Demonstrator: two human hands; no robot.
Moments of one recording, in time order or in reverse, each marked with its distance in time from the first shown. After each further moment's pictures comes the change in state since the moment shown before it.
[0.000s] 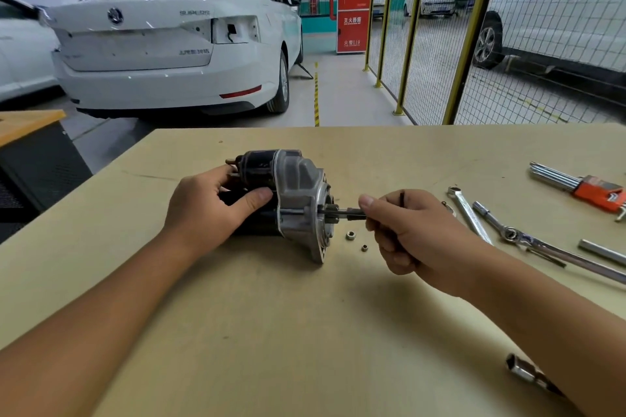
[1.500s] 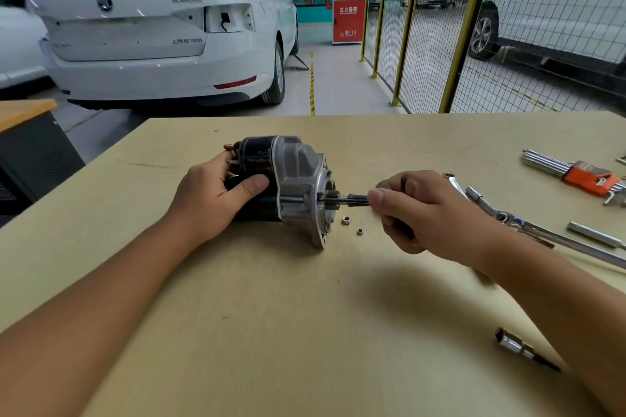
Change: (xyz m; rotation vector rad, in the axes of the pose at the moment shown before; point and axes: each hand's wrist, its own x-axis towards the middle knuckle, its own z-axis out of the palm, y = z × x) left_hand 0.003 -0.012 0.008 -0.108 -0.115 0.046; right_hand -0.014 -0.011 -0.016 -0.392 -0.164 -0.257
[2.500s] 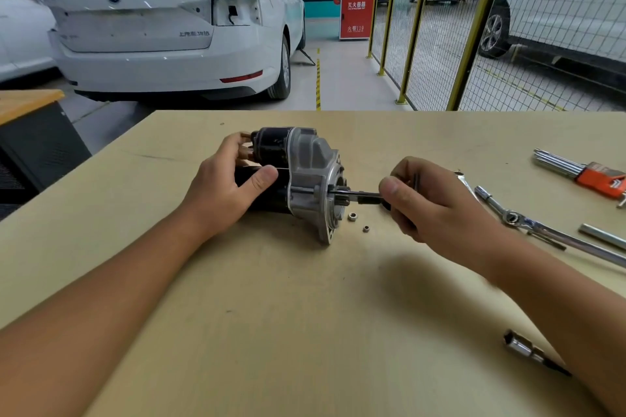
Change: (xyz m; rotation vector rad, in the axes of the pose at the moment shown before) left_hand 0.002 0.008 0.007 0.000 -0.024 0.026; right_hand 0.001 0.012 0.006 -0.065 0.203 -0.113
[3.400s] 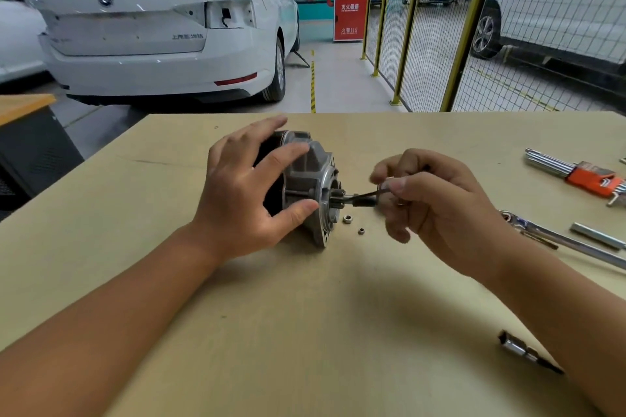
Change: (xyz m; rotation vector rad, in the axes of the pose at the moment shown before) left_hand -0.012 0.047 0.017 0.415 0.191 0.558; right_hand -0.003 -0.022 0.001 0.585 0.003 0.039
